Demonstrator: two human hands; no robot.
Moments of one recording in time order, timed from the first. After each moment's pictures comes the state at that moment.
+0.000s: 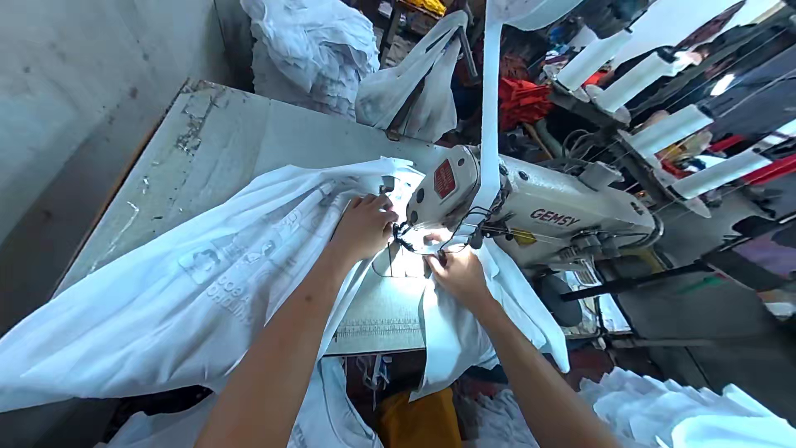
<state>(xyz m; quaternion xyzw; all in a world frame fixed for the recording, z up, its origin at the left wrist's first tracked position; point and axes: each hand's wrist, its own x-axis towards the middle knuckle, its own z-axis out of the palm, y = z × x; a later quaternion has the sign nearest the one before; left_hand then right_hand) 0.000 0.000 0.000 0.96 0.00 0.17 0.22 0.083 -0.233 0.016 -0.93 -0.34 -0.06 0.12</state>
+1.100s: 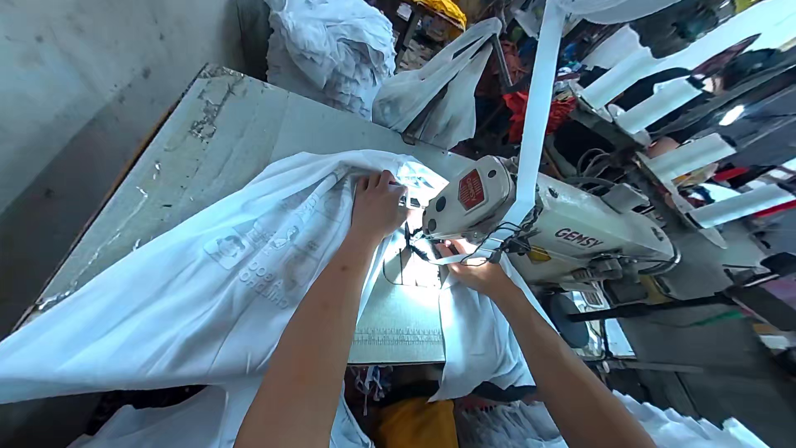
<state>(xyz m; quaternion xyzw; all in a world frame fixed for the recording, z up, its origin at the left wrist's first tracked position) 0.045 0.018 -0.003 0.95 0.14 0.19 0.20 0.131 -0.228 0.016 -0.89 -0.44 0.00 0.12</state>
